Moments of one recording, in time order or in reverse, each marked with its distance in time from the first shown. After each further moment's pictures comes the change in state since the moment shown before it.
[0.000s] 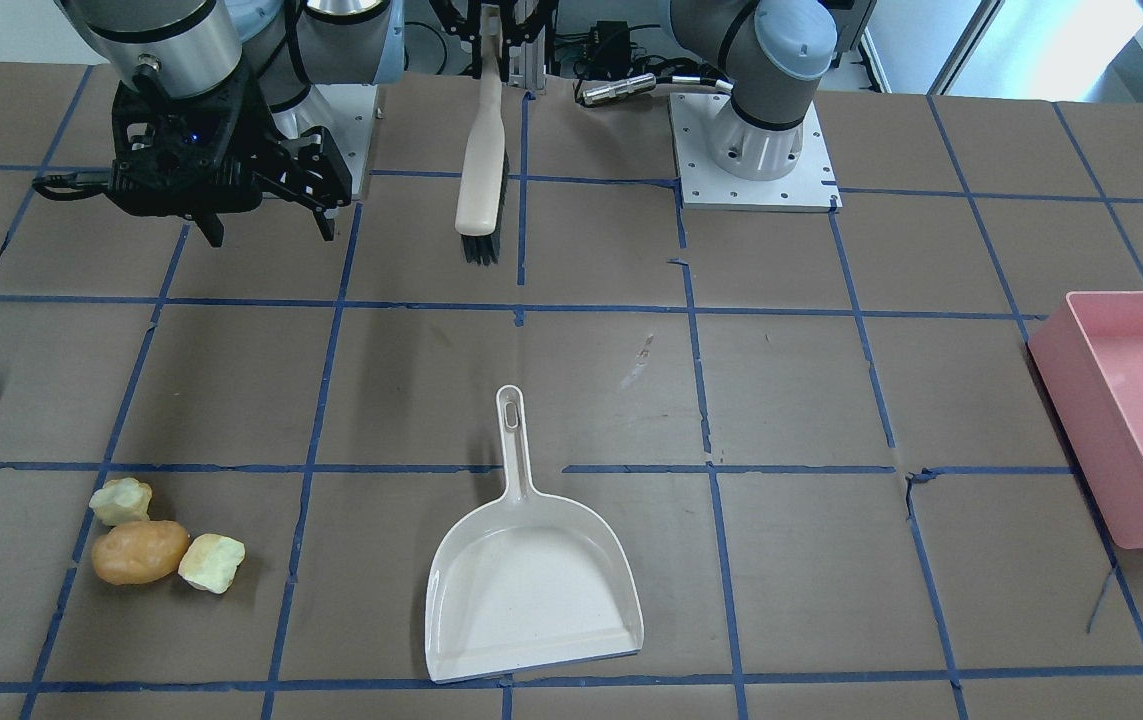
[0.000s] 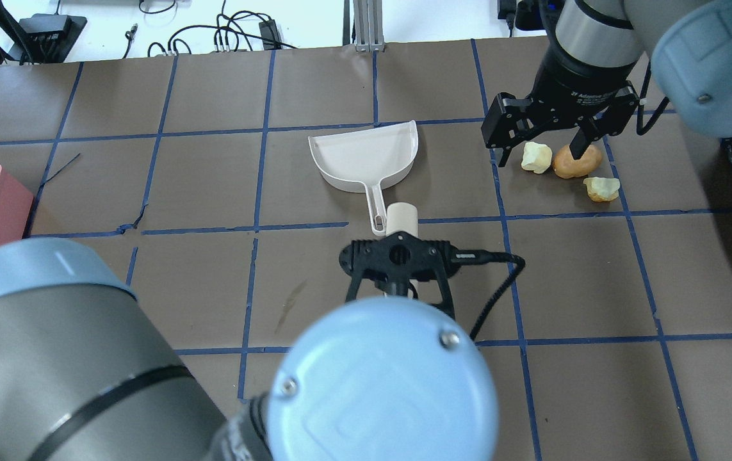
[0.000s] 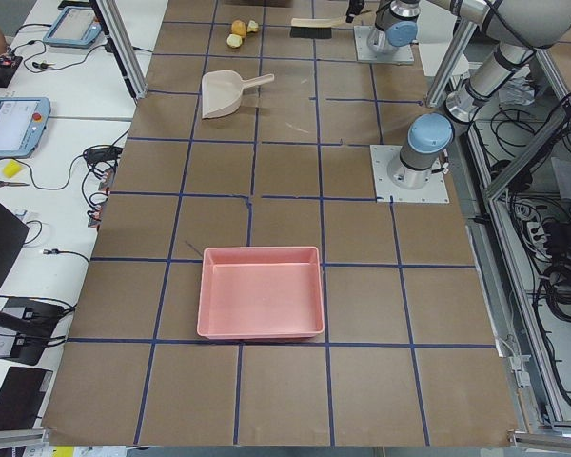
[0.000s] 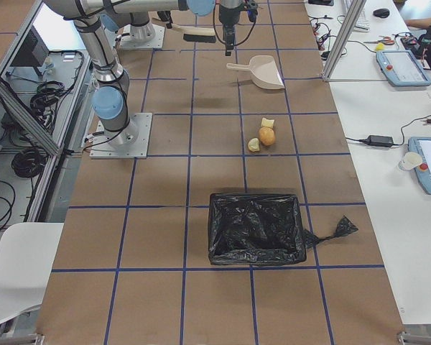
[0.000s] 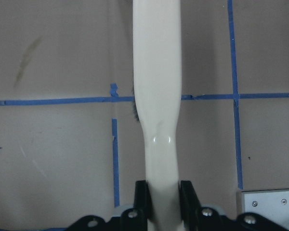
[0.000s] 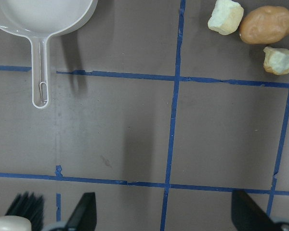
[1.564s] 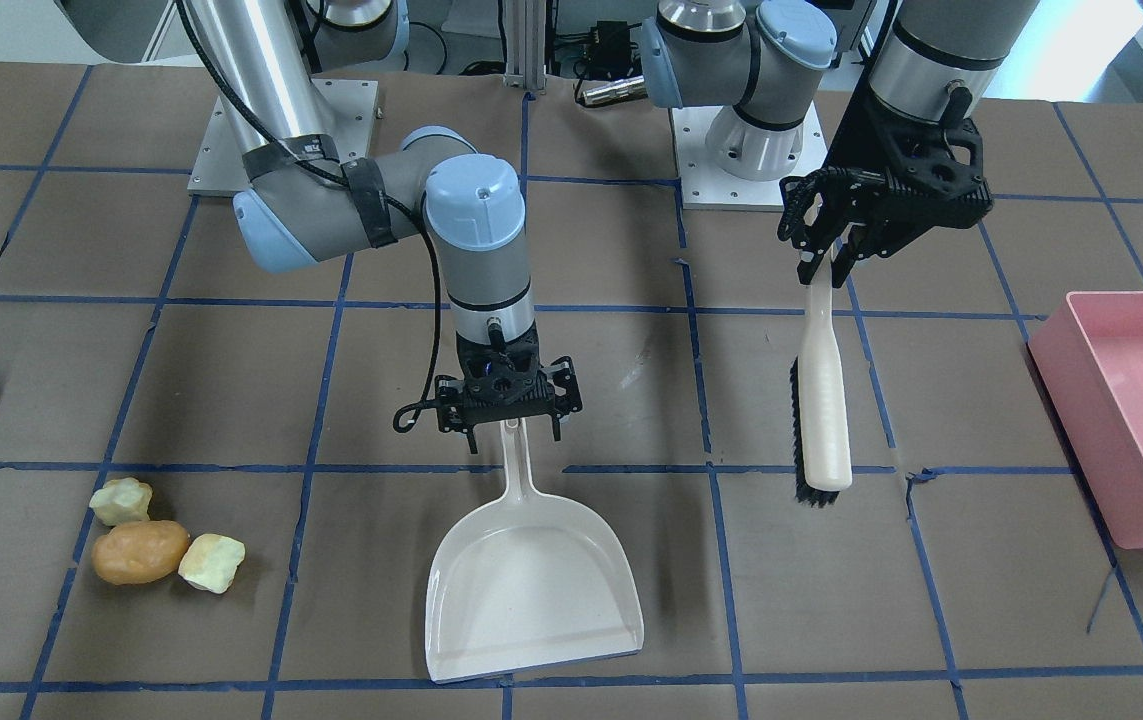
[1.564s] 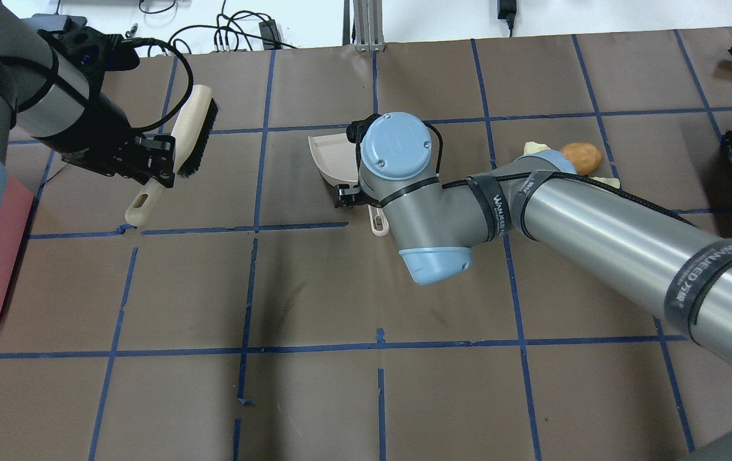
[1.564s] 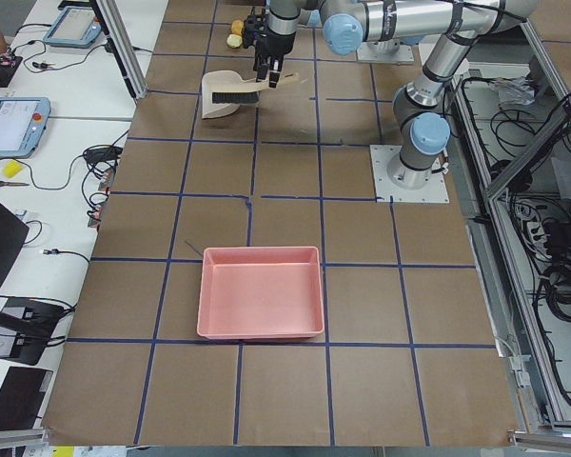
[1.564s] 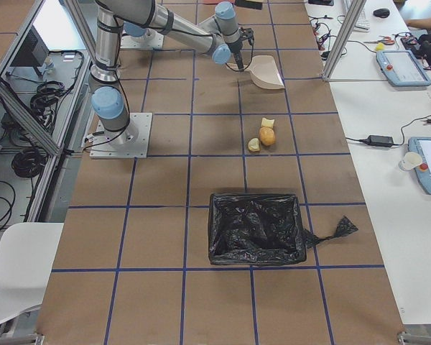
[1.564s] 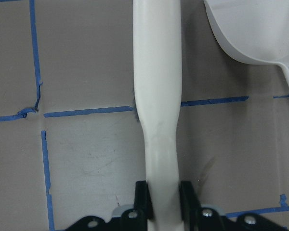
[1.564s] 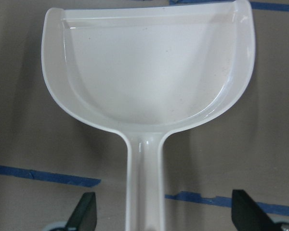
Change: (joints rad) left arm 0.862 -0.057 0.002 0.016 -0.181 0.852; right arm 0.337 0.430 0.261 -1.031 -0.051 0.282
